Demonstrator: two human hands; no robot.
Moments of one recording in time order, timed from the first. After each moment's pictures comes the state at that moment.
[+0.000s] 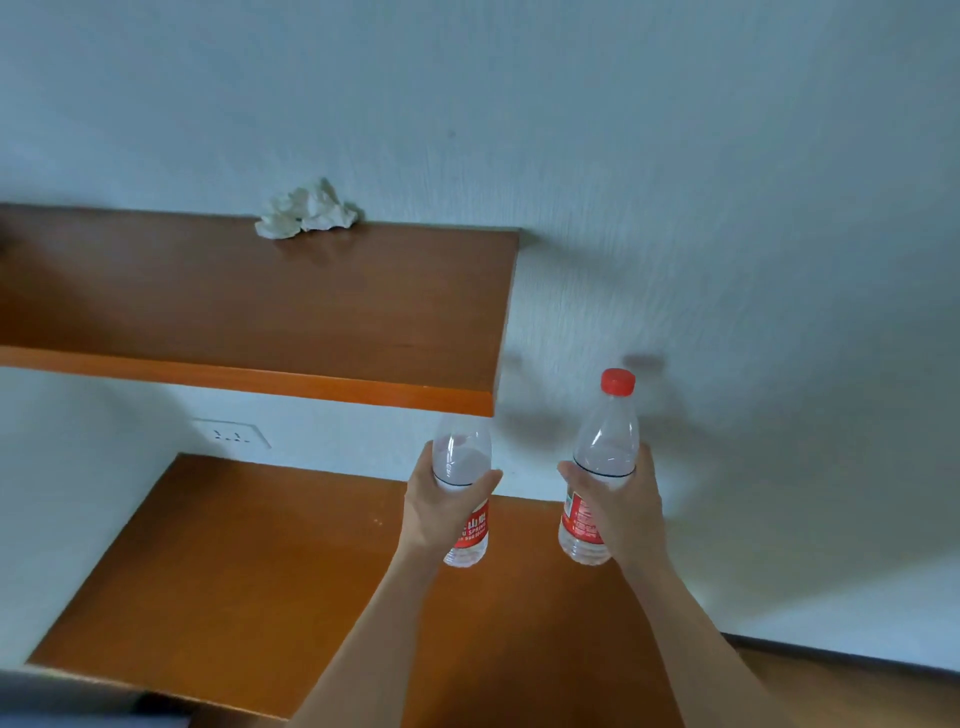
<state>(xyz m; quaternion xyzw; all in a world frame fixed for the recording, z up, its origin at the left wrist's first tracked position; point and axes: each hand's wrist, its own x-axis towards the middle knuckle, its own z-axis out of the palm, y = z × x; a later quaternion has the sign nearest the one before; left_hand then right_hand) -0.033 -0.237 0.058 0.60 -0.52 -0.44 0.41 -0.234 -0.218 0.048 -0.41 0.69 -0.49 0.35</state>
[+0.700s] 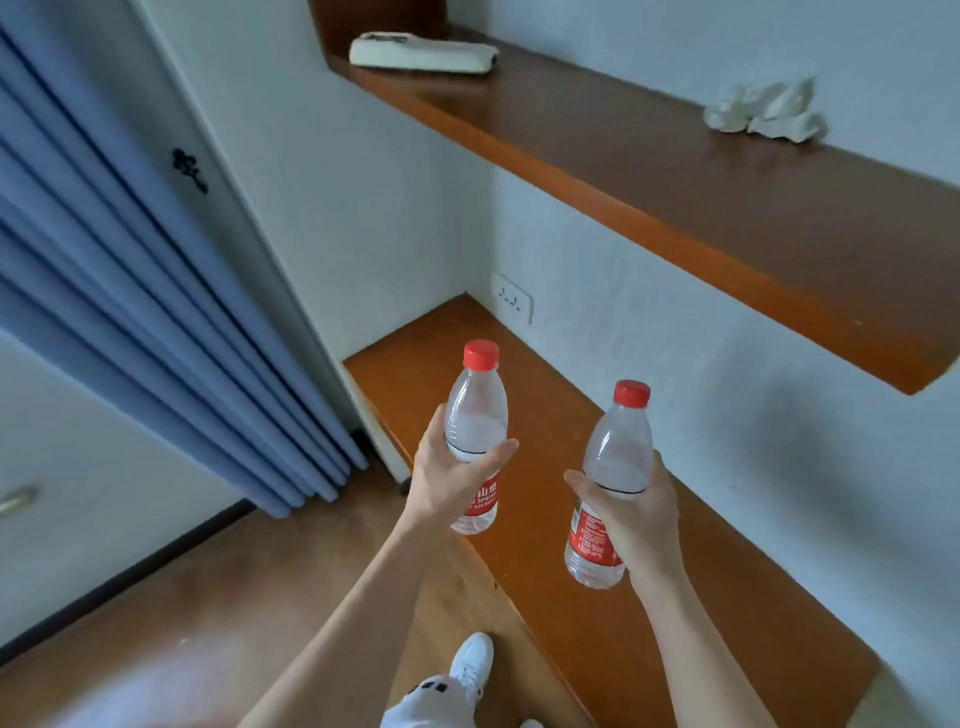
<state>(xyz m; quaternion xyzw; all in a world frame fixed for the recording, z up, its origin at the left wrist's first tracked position) 0.105 -0.089 0.059 0.72 -0.32 -0.25 0.55 -0.081 -0.177 0.035 -0.61 0.53 -0.28 0.52</state>
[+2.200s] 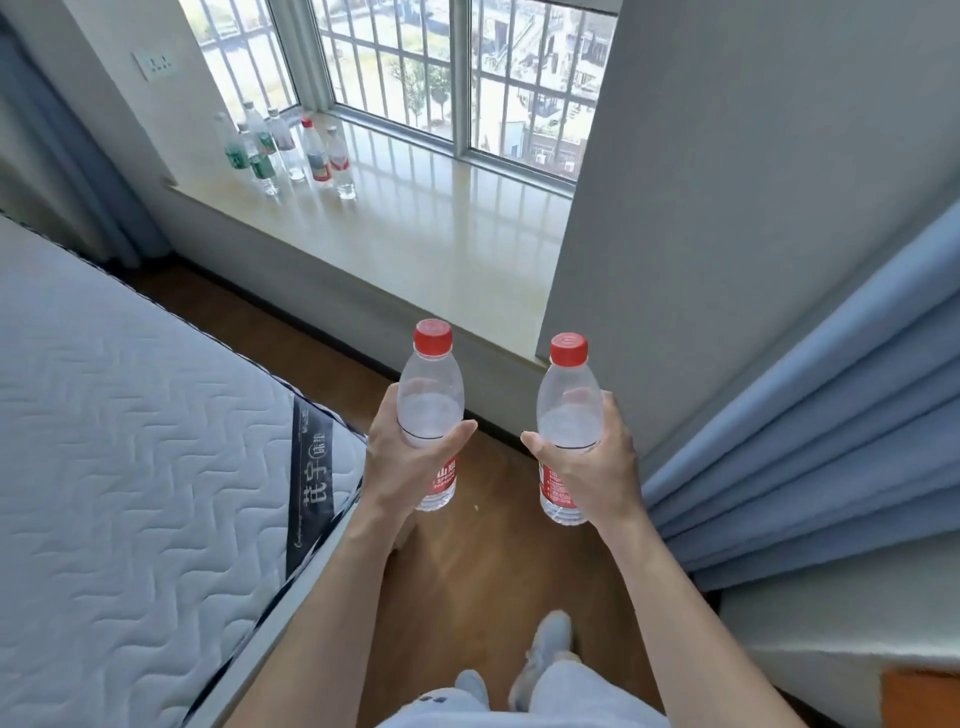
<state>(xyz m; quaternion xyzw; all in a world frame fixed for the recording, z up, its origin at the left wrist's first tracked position) 0.455 0.523 0.057 0.77 0.17 0.17 0.59 0.508 0.323 0.049 -0.85 -0.04 -0.02 0.53</state>
